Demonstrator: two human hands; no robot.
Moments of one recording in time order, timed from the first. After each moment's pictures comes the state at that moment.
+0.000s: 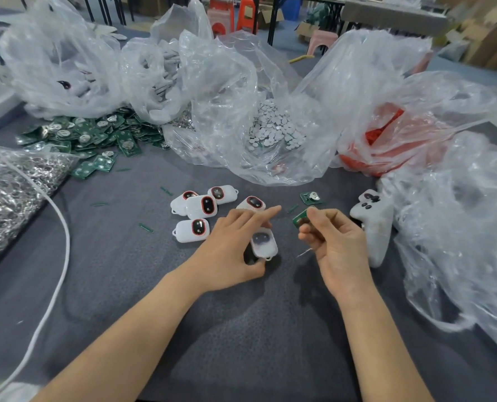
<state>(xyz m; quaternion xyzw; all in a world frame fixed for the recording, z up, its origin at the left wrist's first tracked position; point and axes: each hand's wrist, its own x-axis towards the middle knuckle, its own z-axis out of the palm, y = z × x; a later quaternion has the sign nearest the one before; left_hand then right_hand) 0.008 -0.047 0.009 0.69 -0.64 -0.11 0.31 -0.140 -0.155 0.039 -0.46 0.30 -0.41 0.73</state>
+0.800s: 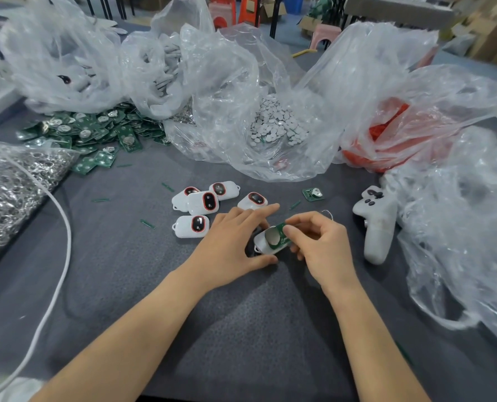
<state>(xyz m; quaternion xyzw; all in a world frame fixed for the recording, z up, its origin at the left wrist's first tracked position) 0.006 -0.049 0.007 0.72 -0.61 -0.09 0.31 -0.134 -0.150 0.023 -0.69 0.37 -0.31 0.54</state>
